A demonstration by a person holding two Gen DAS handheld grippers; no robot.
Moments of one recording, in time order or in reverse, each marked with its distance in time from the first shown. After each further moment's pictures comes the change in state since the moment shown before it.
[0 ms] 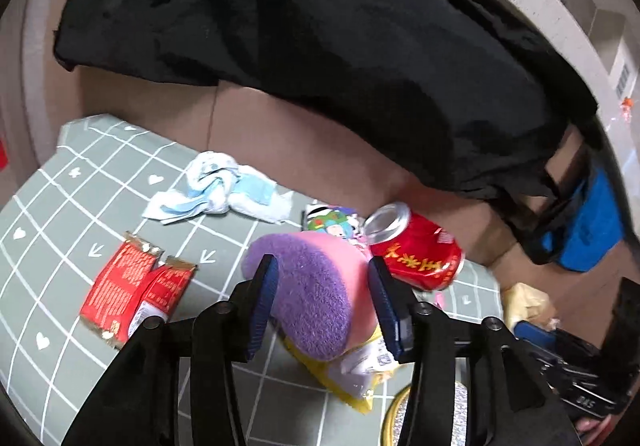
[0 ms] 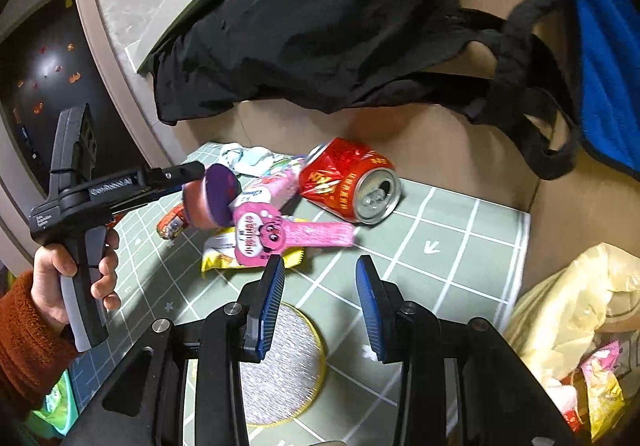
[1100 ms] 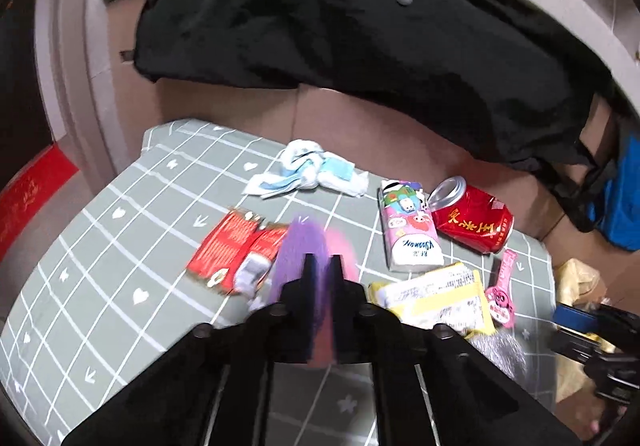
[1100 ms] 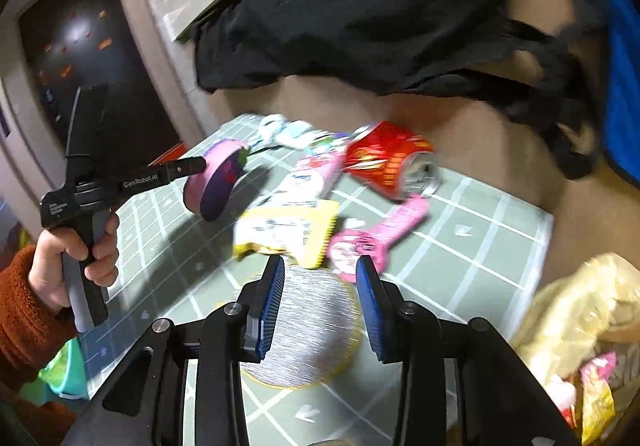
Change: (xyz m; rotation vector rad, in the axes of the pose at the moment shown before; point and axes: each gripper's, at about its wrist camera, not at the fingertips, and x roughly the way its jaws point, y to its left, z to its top) left arm -0.059 0.013 -0.031 0.034 -0.011 0.240; right arm 0.004 0.036 -0.005 -0.142 0.096 0.116
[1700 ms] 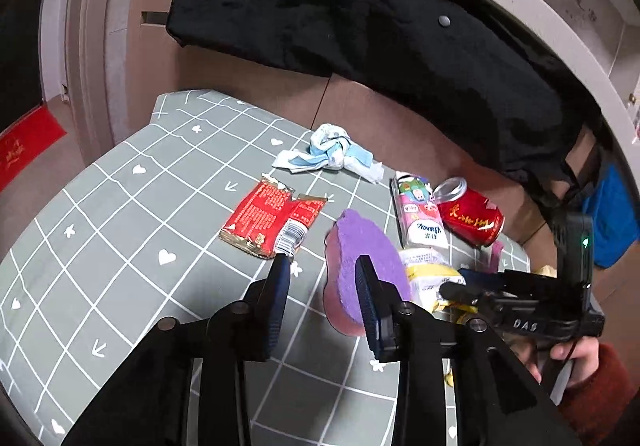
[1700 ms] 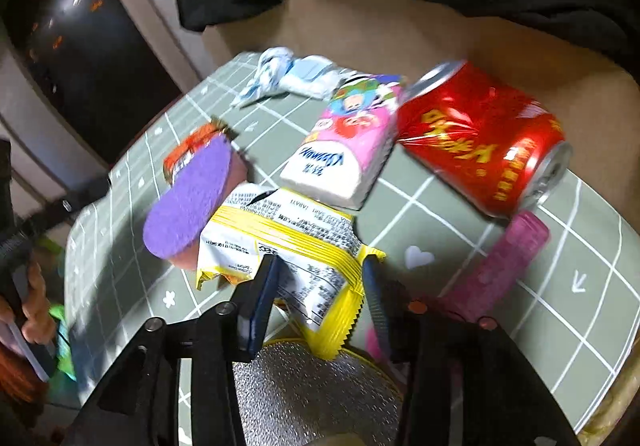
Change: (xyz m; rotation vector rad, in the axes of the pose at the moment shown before) left arm -0.014 0.057 -0.020 -0.109 0.011 -0.110; right arm 0.113 0.009 0.032 -0.019 0.213 0.024
